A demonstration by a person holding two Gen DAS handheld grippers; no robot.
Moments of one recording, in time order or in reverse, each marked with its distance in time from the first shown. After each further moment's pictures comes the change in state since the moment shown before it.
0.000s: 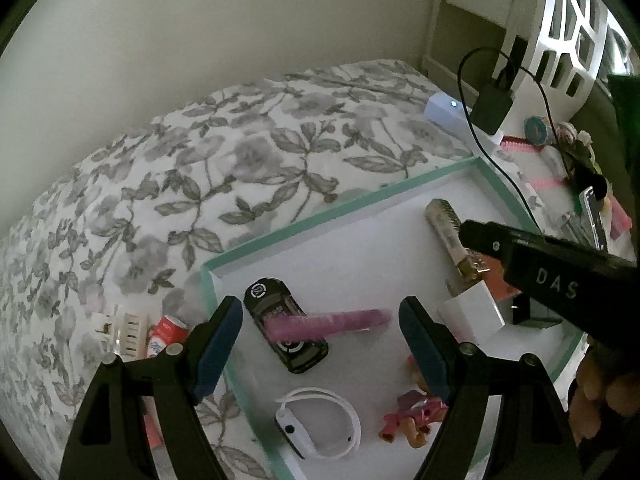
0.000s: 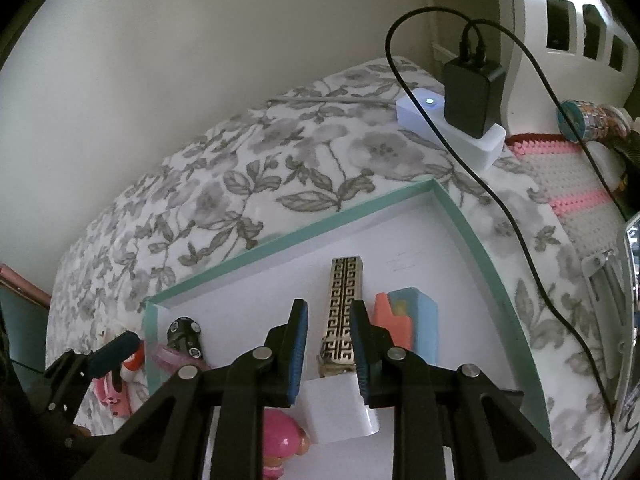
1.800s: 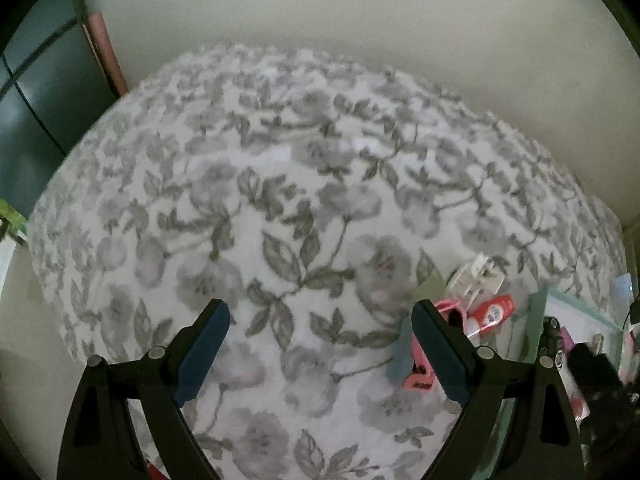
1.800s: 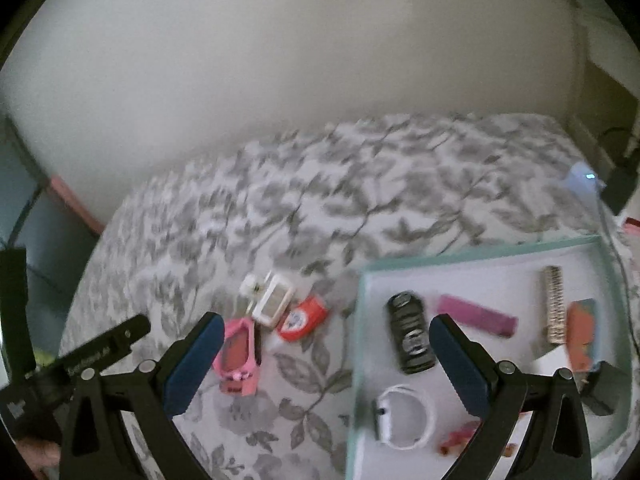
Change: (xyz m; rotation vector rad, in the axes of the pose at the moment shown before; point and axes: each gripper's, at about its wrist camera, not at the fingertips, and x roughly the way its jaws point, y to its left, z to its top) left arm -0.071 0.231 -0.115 -0.773 0.074 0.358; right arm -0.014 0.193 -0.055 -0.320 0.009 0.180
